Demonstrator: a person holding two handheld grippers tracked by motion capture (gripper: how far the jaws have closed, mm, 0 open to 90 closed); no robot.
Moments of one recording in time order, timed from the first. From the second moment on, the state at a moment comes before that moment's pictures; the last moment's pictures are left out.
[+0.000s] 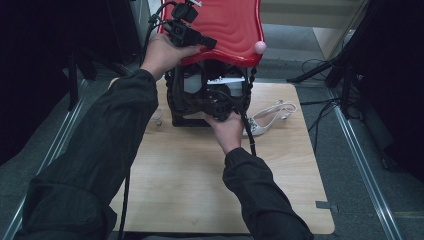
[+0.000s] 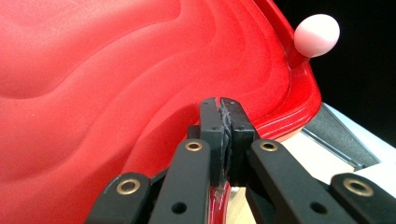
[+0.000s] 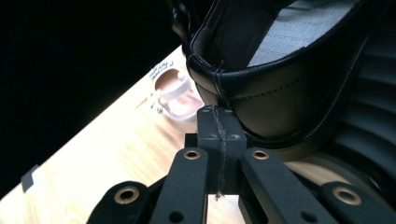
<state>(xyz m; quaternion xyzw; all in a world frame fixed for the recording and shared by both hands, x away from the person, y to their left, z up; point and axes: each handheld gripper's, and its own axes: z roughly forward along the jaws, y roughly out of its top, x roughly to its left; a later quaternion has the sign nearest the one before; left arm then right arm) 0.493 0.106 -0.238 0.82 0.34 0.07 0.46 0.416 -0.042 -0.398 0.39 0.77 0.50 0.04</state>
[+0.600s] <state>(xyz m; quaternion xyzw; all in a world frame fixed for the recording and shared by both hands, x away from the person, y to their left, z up) 0.487 0.113 -0.235 0.81 0.36 0.05 0.47 0.418 -0.037 -0.405 0.39 0.76 0.52 0.01</state>
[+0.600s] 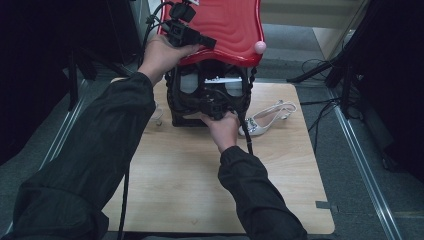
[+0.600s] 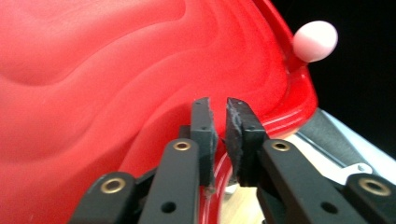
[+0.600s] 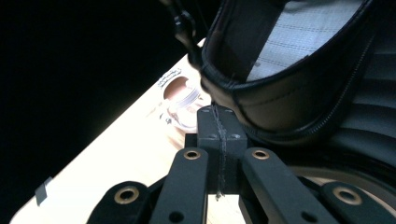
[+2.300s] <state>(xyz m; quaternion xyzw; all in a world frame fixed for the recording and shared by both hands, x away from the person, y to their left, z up) 0.366 0.226 -0.373 0.80 0.40 0.03 0.45 0.322 -0.176 -0.433 0.36 0.78 0.50 0.05</state>
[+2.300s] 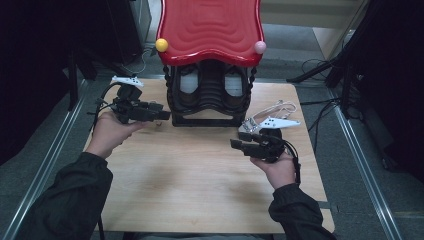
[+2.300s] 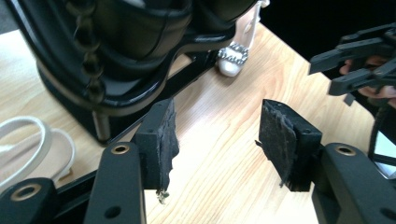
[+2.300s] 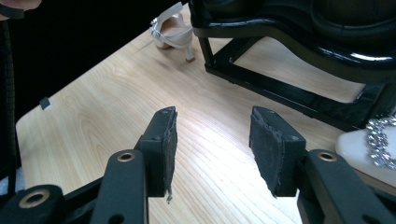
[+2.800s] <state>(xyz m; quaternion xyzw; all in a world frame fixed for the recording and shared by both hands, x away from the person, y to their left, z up) 0.390 0.257 -0.401 0.80 0.43 0.03 0.42 0.320 -0.177 -0.436 0.36 0.79 0.50 0.06</state>
